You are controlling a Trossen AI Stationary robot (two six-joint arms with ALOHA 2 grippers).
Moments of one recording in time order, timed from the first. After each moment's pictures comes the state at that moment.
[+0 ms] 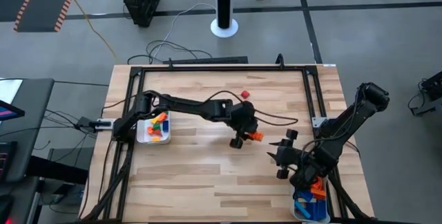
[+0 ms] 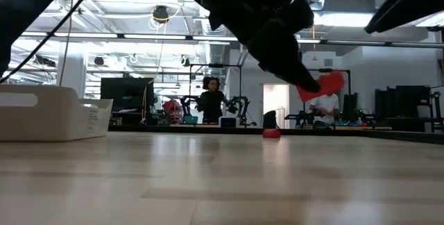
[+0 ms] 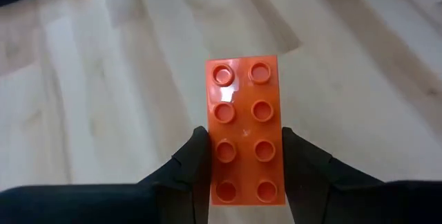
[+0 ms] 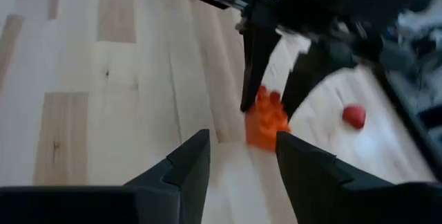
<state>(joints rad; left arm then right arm) 0.05 2.18 1.76 -0.33 0.22 0.40 0.81 1.35 0.91 -0.78 0.92 0.73</state>
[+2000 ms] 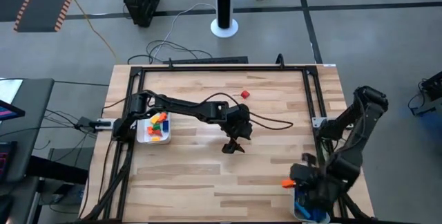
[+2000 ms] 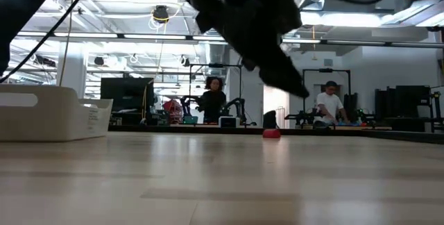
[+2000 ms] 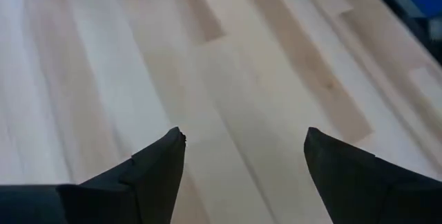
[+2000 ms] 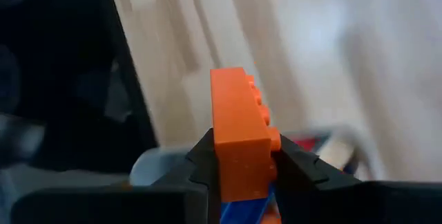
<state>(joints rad) 0.04 2.12 1.66 -0.35 0.42 0.28 1.00 1.42 1.21 -1.05 0.31 1.24</state>
